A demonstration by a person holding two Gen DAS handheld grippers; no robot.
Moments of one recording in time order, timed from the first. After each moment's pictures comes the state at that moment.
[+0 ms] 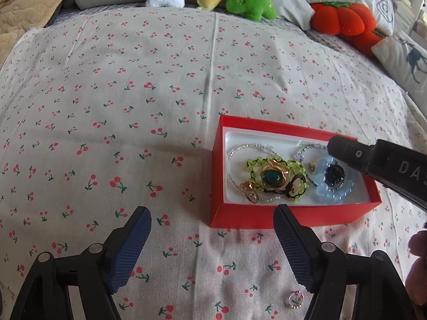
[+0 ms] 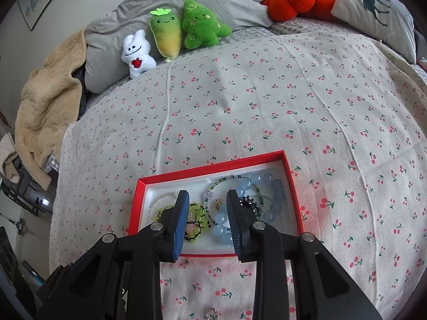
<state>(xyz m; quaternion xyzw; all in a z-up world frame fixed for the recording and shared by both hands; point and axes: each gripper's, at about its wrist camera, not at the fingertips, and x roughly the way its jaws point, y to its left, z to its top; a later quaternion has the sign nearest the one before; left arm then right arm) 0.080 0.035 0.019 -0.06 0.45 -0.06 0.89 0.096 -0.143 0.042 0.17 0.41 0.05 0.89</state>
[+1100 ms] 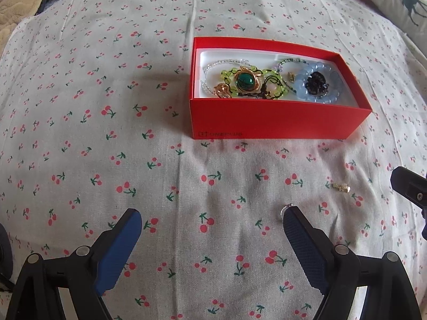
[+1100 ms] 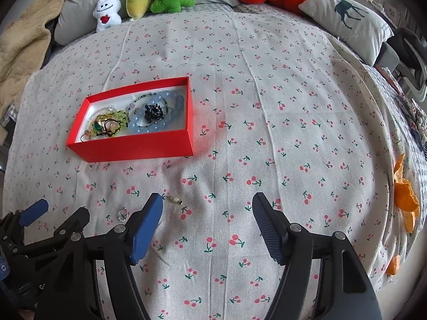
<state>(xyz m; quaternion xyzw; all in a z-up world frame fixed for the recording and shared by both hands) 0.033 0.008 0.006 0.01 0.53 -0.07 0.84 -0.003 -0.181 0.037 0.05 0.51 -0.06 0.86</state>
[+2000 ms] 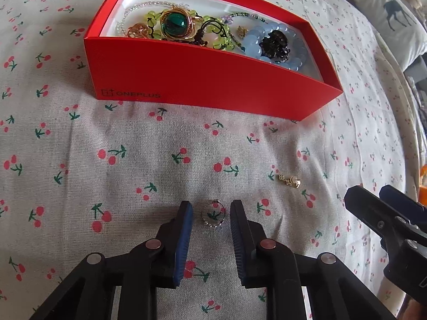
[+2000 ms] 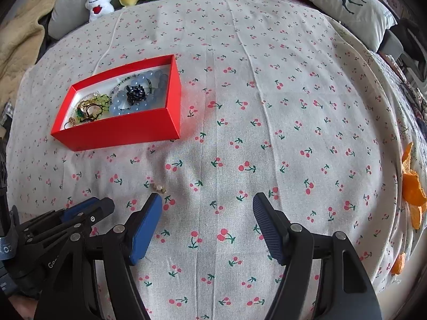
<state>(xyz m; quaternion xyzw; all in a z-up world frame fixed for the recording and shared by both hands) 0.054 -0.024 -0.039 -0.10 0.59 -0.17 0.78 0.000 -0.196 0.013 0.06 0.54 -0.05 0.84</state>
